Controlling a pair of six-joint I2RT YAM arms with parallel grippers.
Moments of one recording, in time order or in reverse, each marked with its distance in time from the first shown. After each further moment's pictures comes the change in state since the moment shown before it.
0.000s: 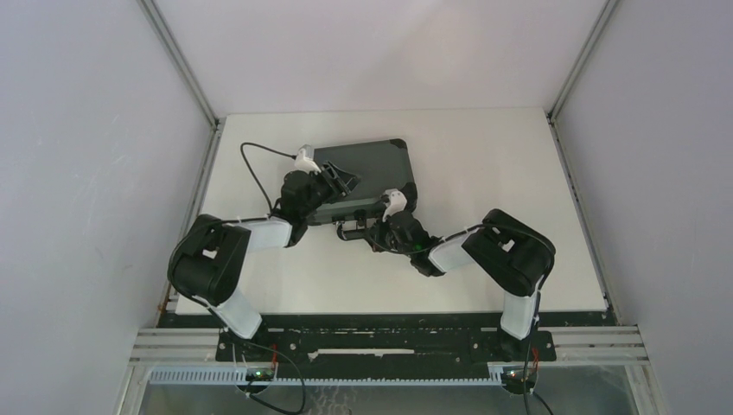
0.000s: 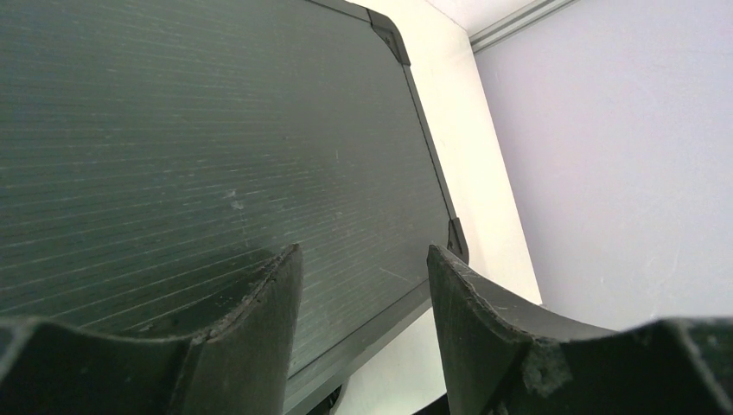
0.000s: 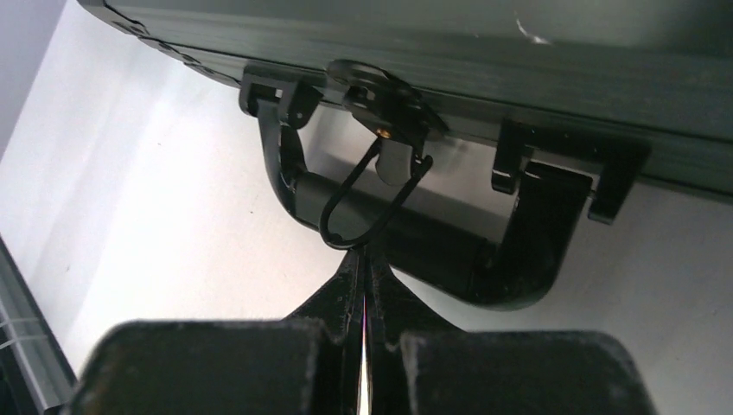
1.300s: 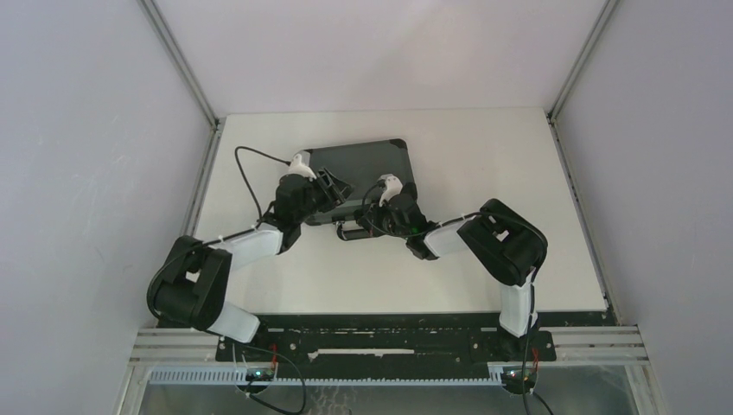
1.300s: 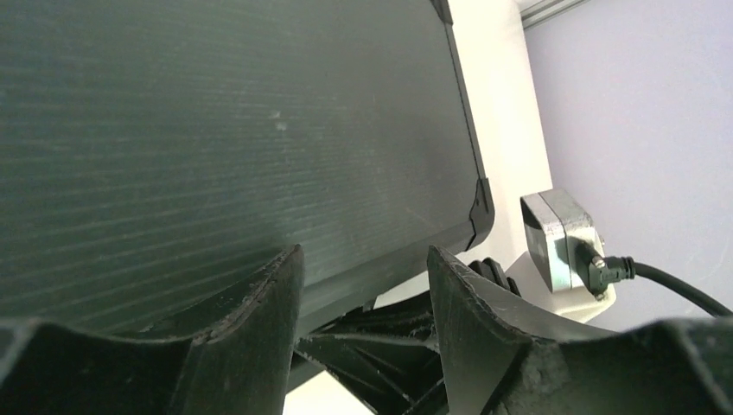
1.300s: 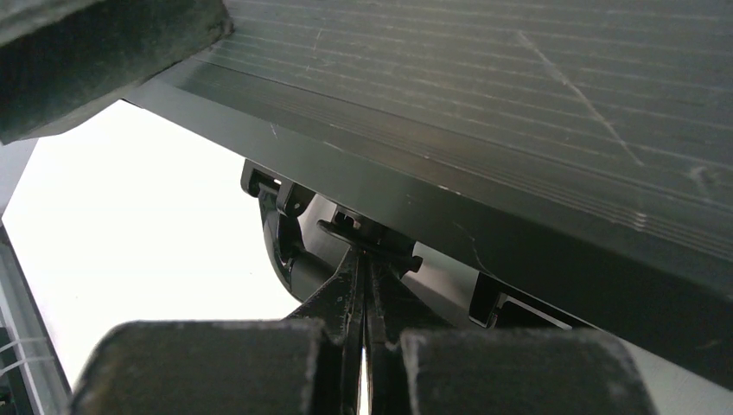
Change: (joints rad) left arm -0.007 -0.166 -0.034 -0.210 -0.055 0.034; right arm -0.092 0.078 0.146 -0.026 -0.126 -0.048
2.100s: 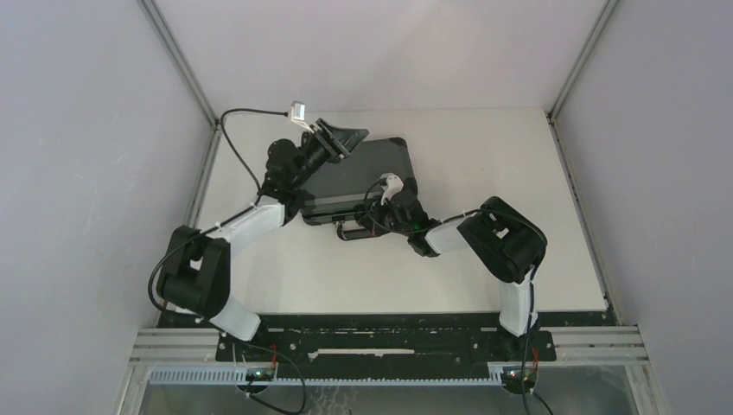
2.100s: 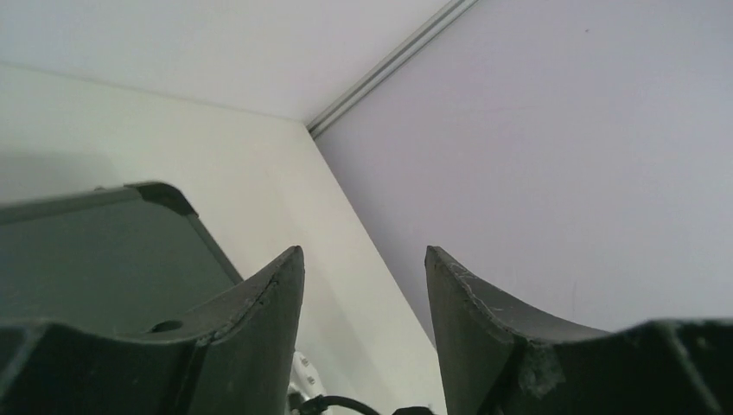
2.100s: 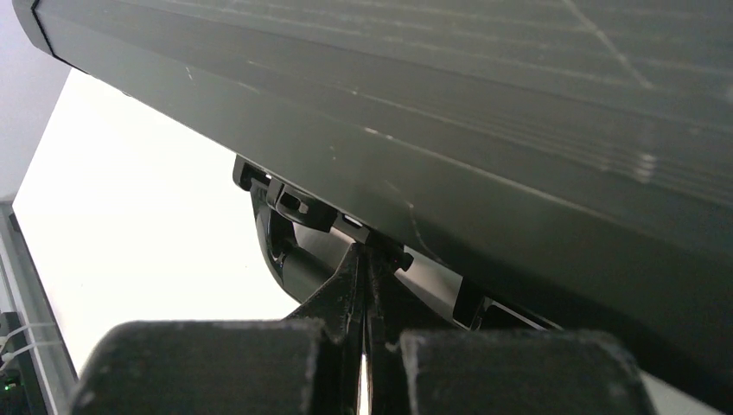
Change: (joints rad) left arm 0.016 0.030 0.307 0.203 0.172 -0.096; right arm -0.031 0.015 0.010 -0.013 -0.068 0.000
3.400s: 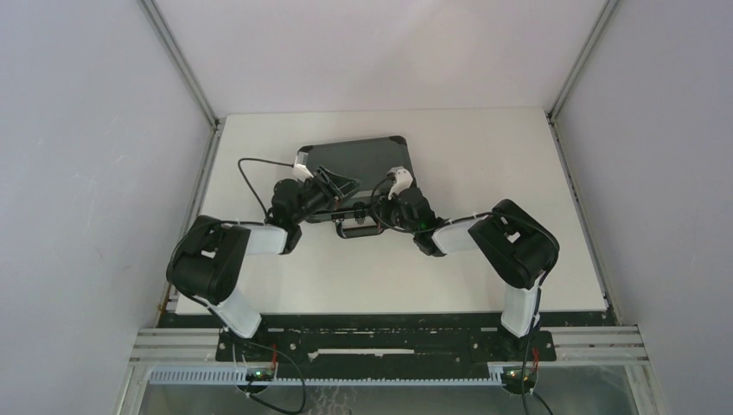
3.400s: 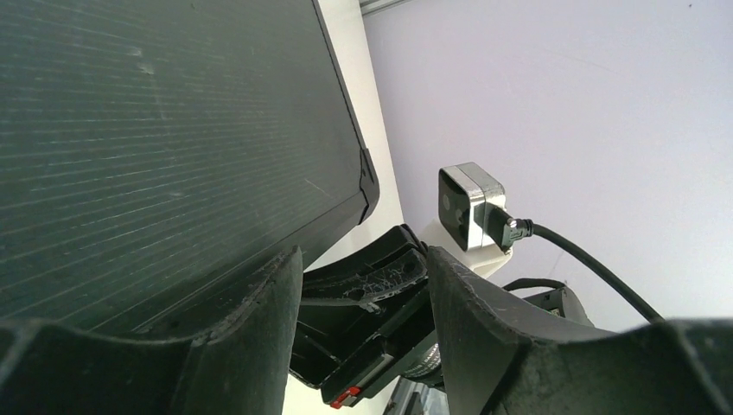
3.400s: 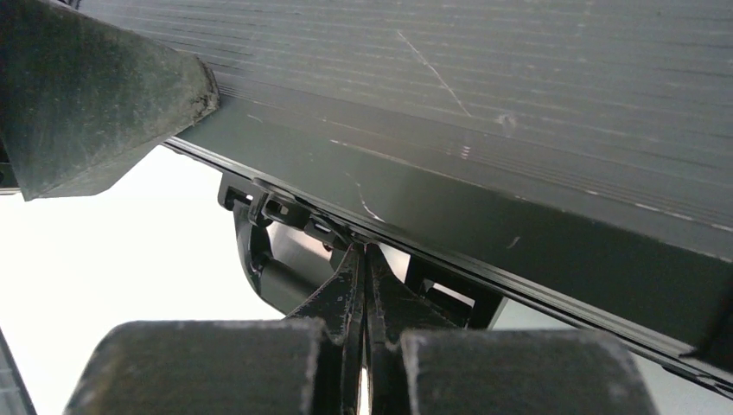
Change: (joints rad) left arm 0.042 0.123 -0.362 0.234 0.110 -0.246; right arm -0.019 -0.077 -0.039 0.013 0.085 -0.049
